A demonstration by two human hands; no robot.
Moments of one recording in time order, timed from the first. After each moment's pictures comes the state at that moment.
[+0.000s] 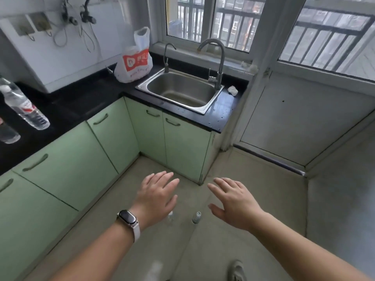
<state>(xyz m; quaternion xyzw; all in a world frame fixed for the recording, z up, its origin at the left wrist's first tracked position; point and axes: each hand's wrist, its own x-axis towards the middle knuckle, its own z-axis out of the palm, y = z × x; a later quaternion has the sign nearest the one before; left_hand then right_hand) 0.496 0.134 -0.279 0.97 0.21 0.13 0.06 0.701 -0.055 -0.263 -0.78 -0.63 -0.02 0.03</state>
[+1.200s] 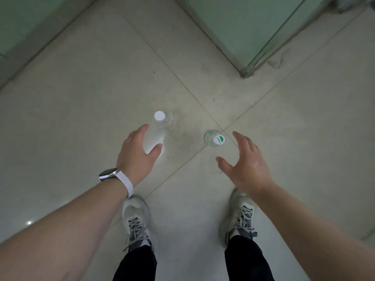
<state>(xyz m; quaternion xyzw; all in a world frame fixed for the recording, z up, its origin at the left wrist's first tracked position) 0.567 0.143 -0.889 0.66 0.65 -0.01 0.38 0.825 0.022 -0.861 -0.81 -0.45 0.36 0.09</state>
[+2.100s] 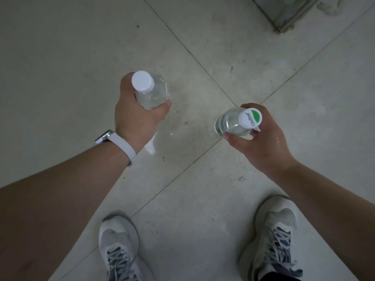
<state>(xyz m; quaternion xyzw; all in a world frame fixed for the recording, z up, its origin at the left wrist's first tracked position) 0.604 0.193 -1.069 0.60 0.65 0.21 0.41 0.828 0.048 -1.049 -0.79 -0.35 0.41 0.29</state>
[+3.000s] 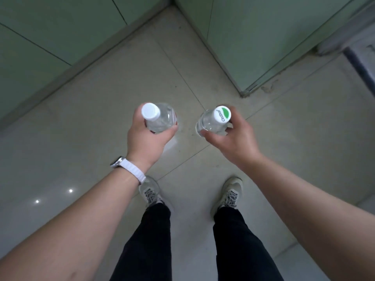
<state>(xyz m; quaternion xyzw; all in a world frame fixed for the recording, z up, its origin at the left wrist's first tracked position) 0.583 0.159 -0.634 0.52 0.70 0.24 0.44 0.791 0.107 -0.622 -0.73 -0.40 0.45 0.32</state>
